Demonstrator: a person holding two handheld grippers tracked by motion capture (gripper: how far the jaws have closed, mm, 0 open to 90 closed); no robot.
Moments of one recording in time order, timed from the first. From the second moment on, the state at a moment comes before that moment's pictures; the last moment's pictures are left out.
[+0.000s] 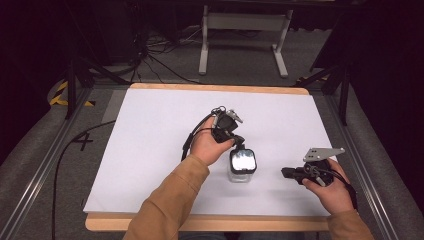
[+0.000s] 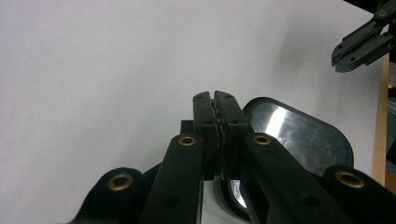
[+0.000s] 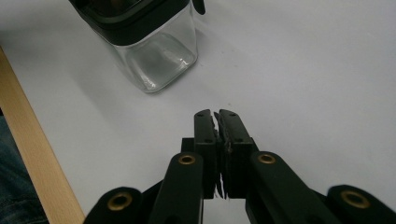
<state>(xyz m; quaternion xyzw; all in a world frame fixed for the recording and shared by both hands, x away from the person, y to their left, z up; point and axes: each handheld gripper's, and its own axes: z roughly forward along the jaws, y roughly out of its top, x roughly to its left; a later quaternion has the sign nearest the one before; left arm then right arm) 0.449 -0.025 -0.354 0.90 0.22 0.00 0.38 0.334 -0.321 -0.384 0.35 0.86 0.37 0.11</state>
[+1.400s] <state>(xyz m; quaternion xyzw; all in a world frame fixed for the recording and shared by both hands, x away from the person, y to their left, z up) 0.452 -0.026 -0.354 0.89 0.24 -0.01 0.38 0.333 -0.259 -0.383 0.27 0.84 0.45 0.11</state>
